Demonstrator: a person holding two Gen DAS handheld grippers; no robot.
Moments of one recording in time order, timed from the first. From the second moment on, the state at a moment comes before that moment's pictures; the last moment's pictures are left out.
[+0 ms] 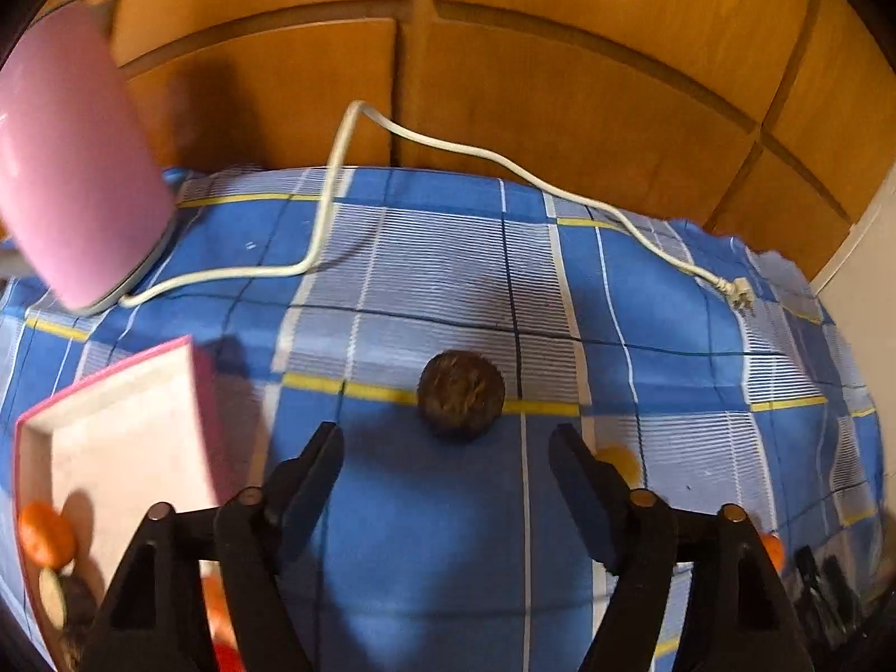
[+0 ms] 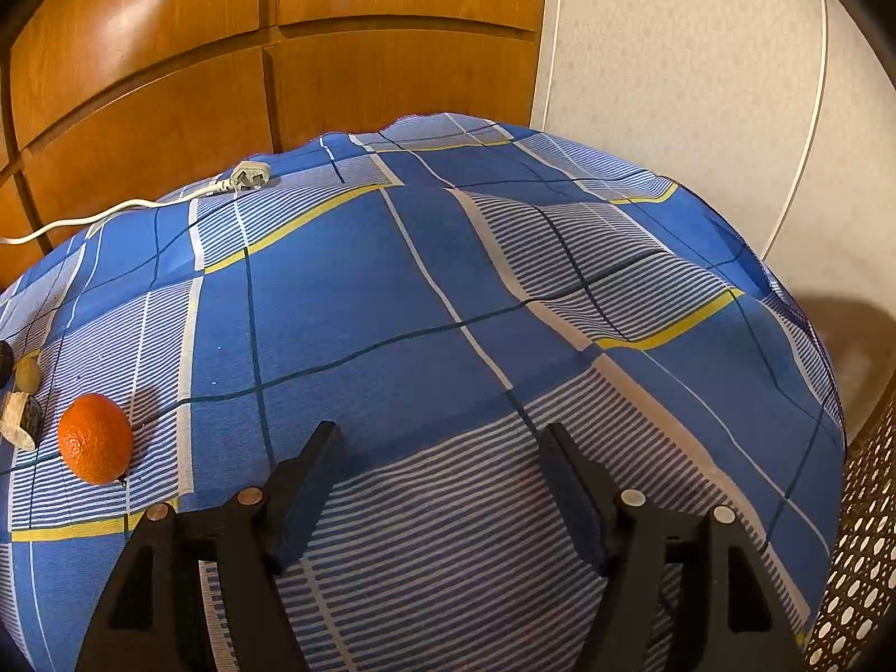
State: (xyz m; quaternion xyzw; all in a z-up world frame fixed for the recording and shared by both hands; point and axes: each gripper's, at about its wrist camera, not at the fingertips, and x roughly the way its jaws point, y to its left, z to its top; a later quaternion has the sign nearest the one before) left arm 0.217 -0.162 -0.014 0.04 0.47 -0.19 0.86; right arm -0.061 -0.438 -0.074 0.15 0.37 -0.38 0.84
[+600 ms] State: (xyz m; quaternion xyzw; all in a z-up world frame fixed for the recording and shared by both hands) left arm 0.203 -0.170 -0.006 0.03 0.47 -0.21 0.86; right arm -0.062 -0.439 -0.075 0.15 0.37 -0.38 0.84
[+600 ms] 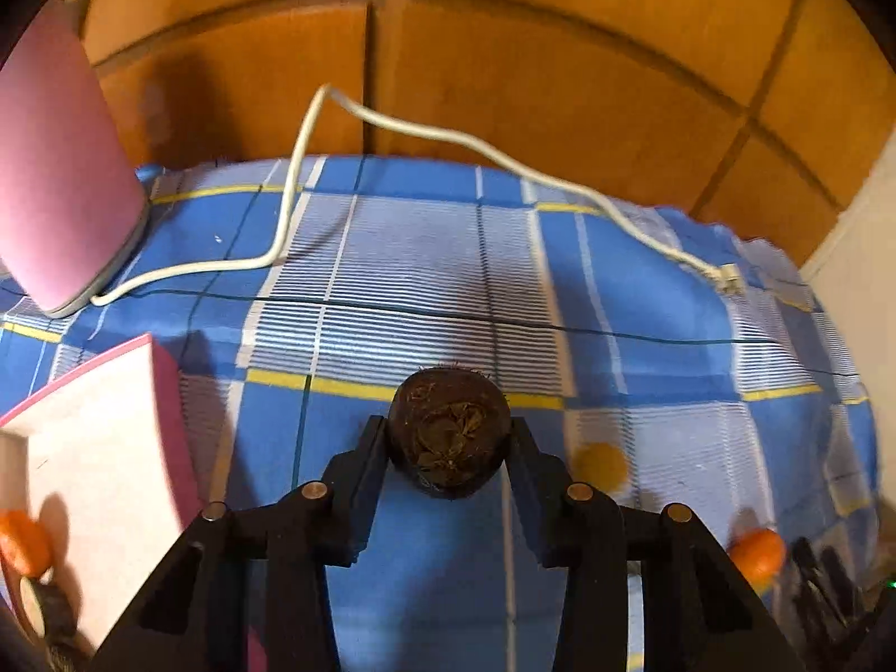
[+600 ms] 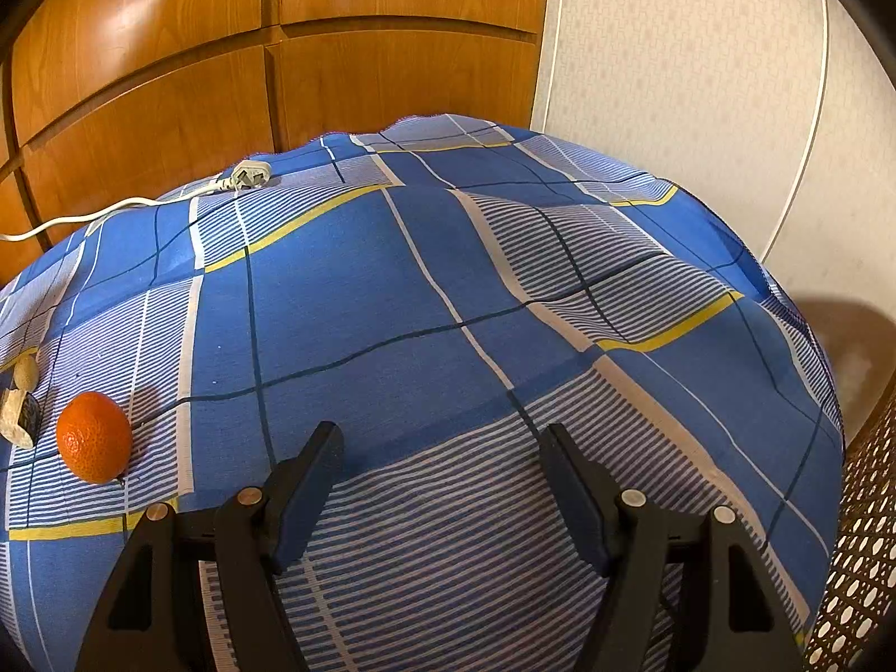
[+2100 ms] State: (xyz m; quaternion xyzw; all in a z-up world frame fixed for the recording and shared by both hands) left arm 0.134 0.017 -0.007 -0.03 0.42 -0.05 0.91; right arm -0.062 -0.438 -0.074 0.14 0.36 -0.38 0.84
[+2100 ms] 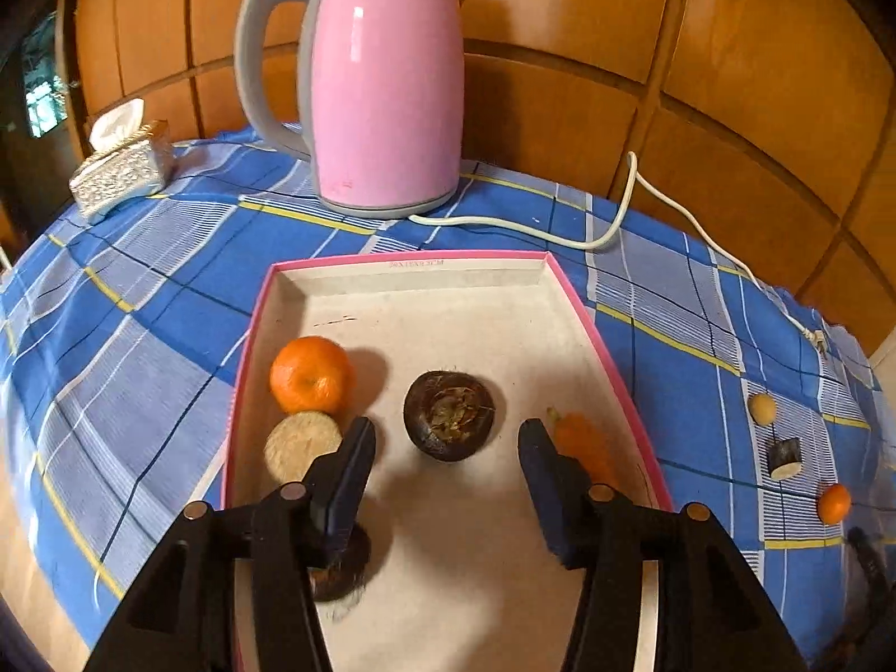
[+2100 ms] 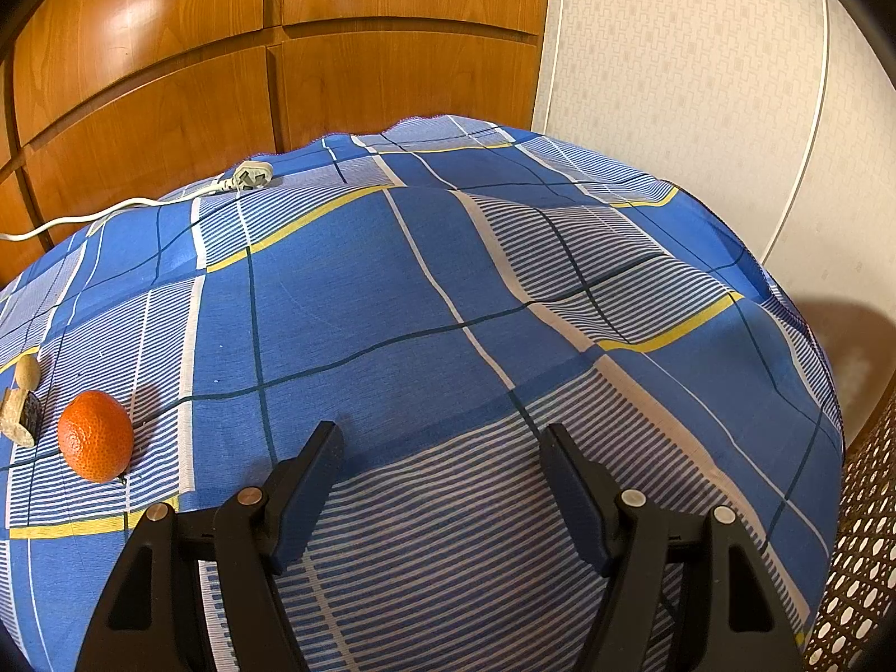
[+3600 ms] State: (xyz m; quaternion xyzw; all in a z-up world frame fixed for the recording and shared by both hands) left arm 0.032 0.050 -0.004 -0.07 0.37 -0.01 0.93; right arm -0.061 -0.437 -0.075 0.14 0.36 -0.38 0.84
